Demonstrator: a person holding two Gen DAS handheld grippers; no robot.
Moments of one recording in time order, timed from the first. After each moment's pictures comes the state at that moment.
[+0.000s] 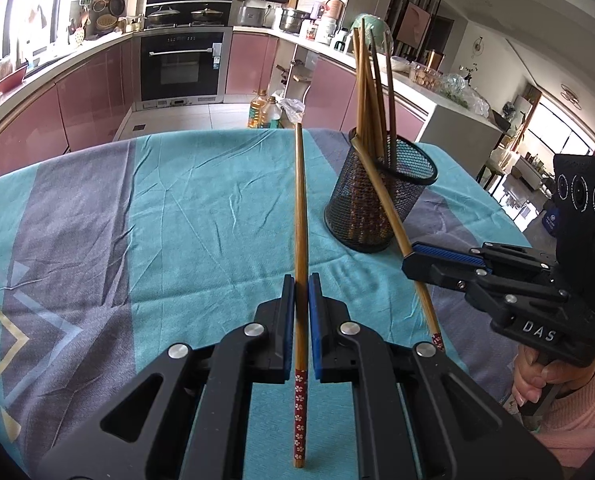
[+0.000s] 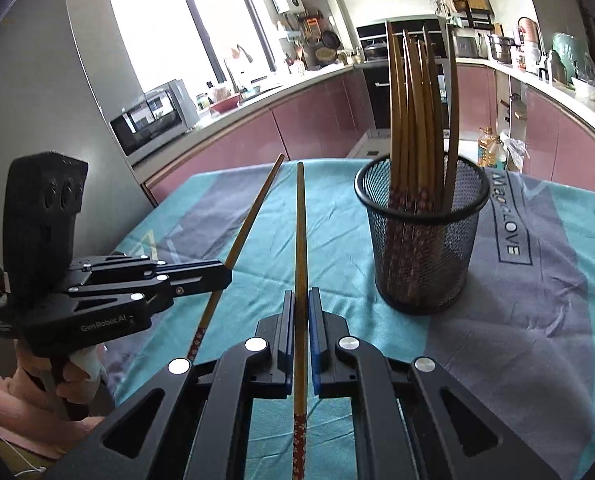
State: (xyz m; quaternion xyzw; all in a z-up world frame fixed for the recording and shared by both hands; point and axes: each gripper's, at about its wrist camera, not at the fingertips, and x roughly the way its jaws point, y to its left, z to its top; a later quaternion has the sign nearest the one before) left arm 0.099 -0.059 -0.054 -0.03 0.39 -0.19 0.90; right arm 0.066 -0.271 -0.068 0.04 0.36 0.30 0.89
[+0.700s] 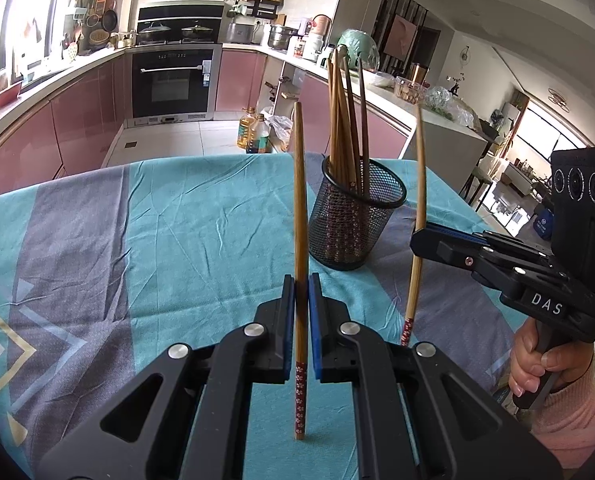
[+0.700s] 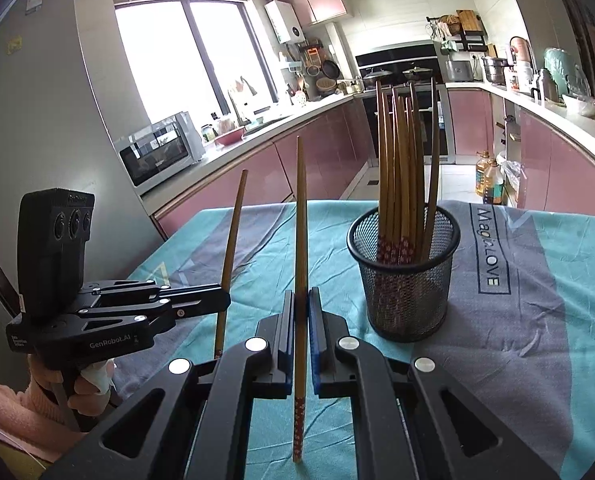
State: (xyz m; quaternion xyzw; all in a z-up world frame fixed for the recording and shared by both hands) left arm 0.083 -0.063 -0.027 -0.04 0.36 -0.21 0.91; right arm 0.055 -0.290 -0.038 0.06 0.31 0.30 0.90
